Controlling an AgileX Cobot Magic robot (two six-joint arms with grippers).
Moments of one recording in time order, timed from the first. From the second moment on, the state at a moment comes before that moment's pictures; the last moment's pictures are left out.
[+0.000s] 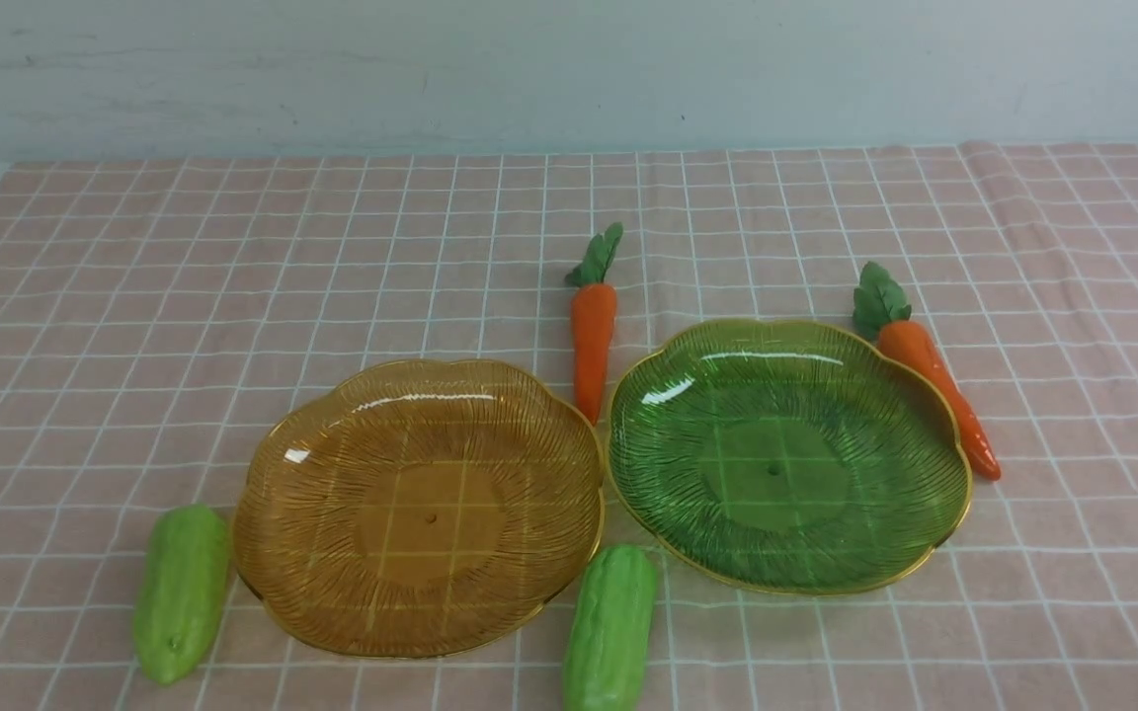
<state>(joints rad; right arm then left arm) -0.02 -0.01 0.03 0.24 0.13 0.18 -0.09 0.12 -0.36 -0.31 0.03 -0.24</state>
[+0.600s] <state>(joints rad) -0.02 -0.01 0.02 0.47 0.14 0.22 -0.09 1.13 -0.72 -0.09 0.86 -0.12</state>
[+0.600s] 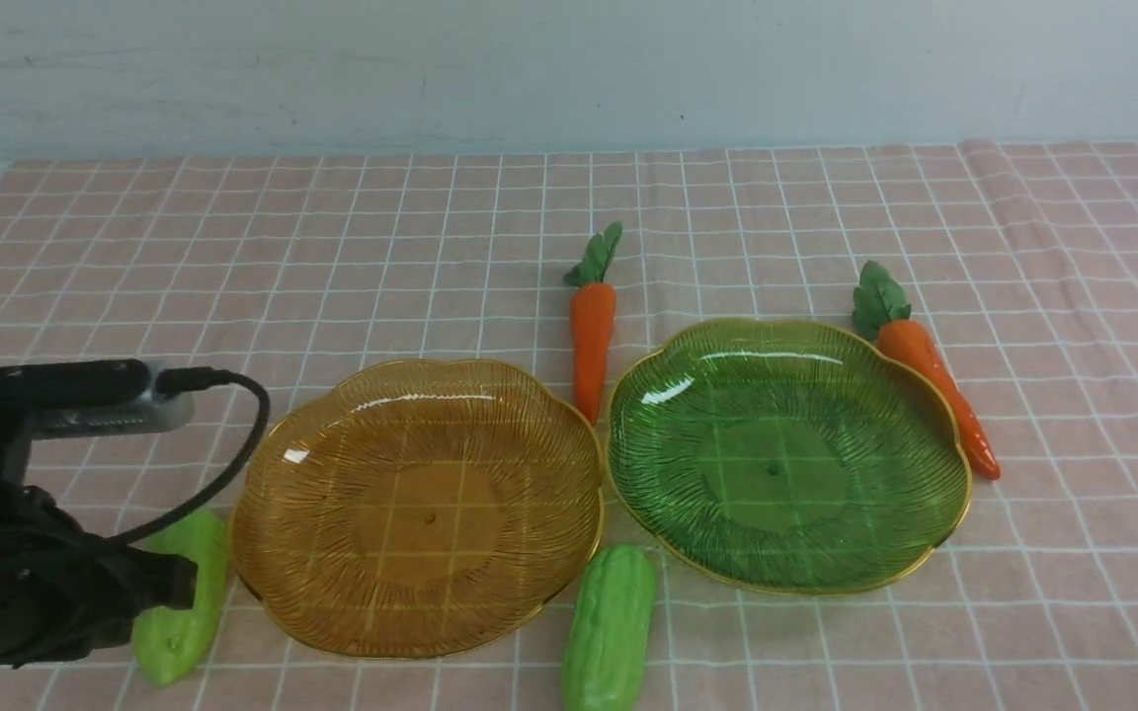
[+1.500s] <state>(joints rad) -0.02 0.32 -0.43 0.58 0.80 -0.21 -0.09 1.53 -0.73 0.08 0.56 -0.20</state>
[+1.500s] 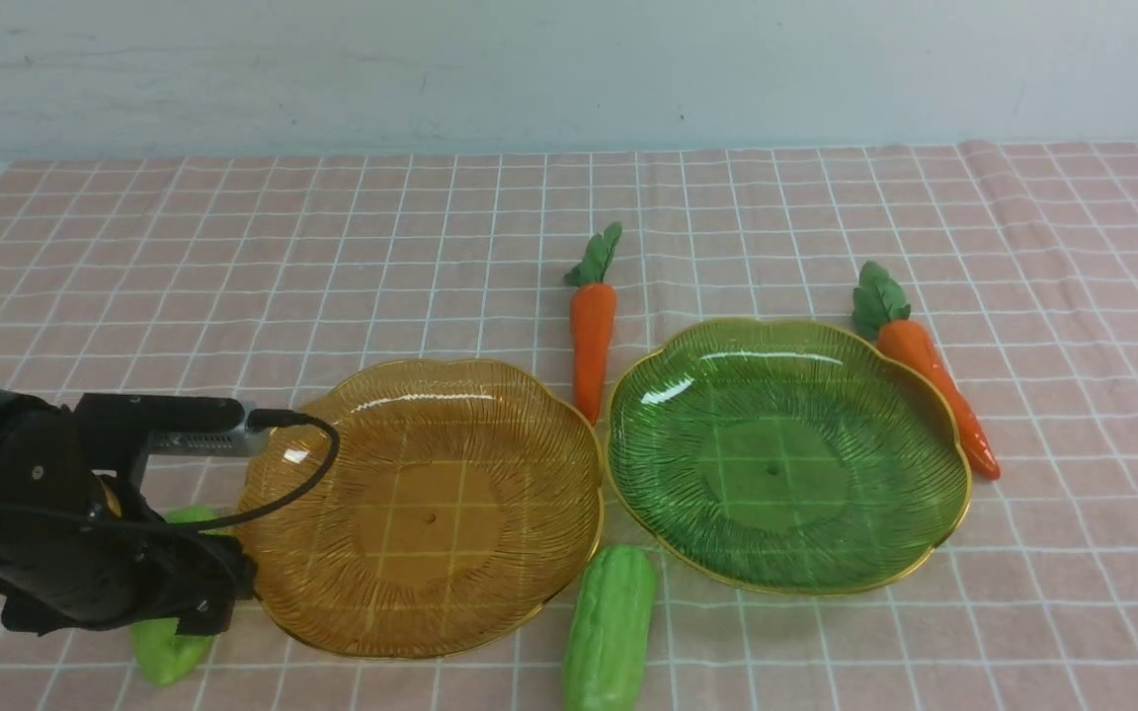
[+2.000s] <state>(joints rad) -0.02 0.32 -0.43 0.60 0.77 -0.24 -0.10 1.48 -0.84 0.08 0.73 -0.27</state>
